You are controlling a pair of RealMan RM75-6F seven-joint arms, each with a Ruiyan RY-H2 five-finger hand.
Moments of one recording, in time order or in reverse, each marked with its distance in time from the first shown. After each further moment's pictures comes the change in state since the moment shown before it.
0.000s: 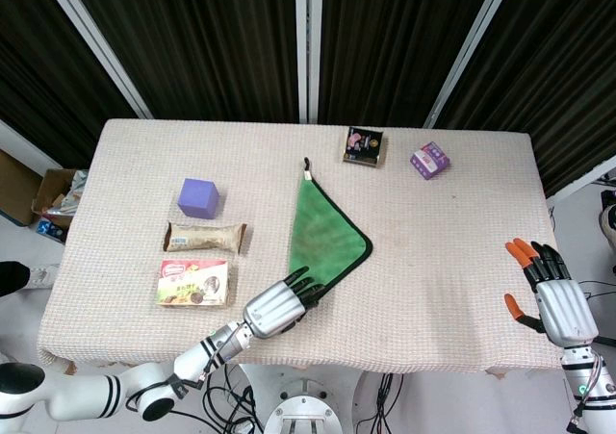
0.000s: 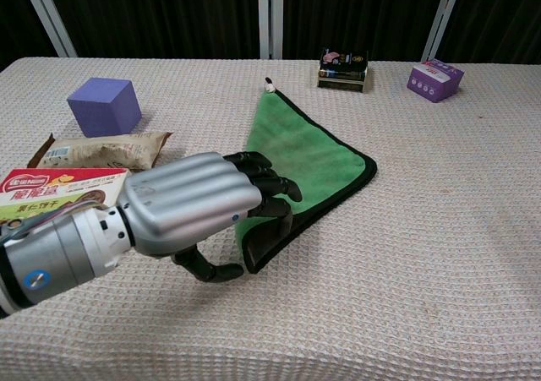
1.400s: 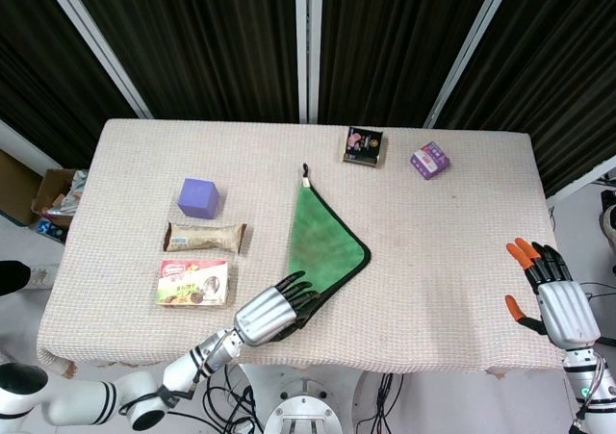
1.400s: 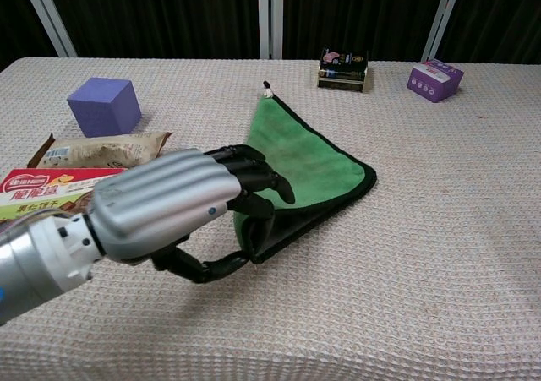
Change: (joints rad) left arm 0.007 0.016 0.123 0.026 0.080 0.232 -0.240; right arm -0.005 0.010 -0.004 -0.008 -0.018 0.018 0.008
